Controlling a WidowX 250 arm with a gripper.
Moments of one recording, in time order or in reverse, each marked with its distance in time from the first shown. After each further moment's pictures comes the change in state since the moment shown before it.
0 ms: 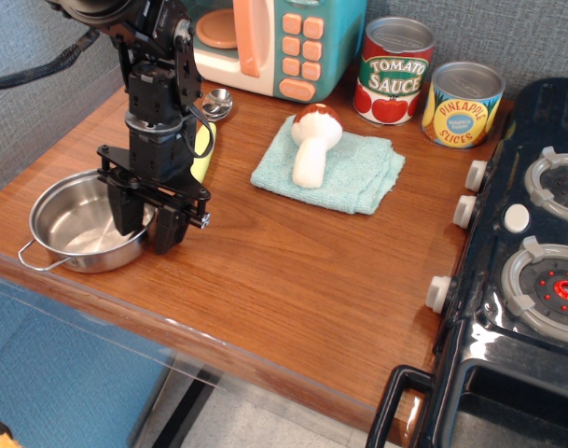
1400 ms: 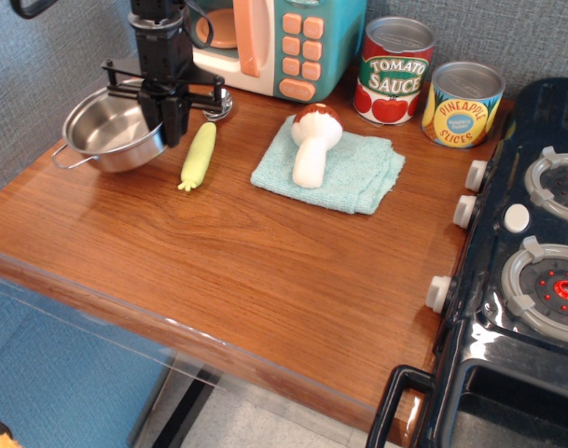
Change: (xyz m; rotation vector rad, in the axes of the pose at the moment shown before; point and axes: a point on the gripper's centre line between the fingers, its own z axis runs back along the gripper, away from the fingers) arm 0.073 0.039 0.044 -0.078 -0.117 0.294
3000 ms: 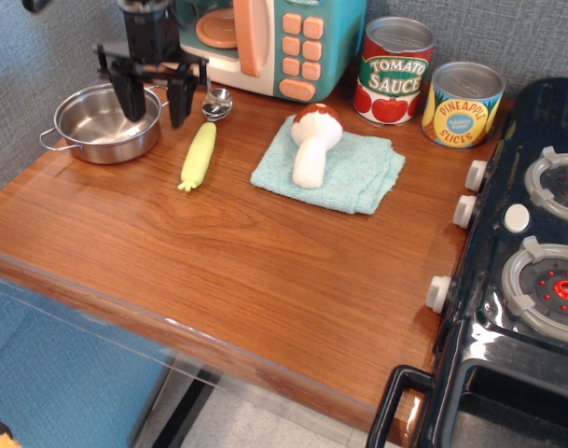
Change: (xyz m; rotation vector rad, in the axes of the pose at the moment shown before) arm 0.025 0.022 0.002 -0.028 -0.003 0.009
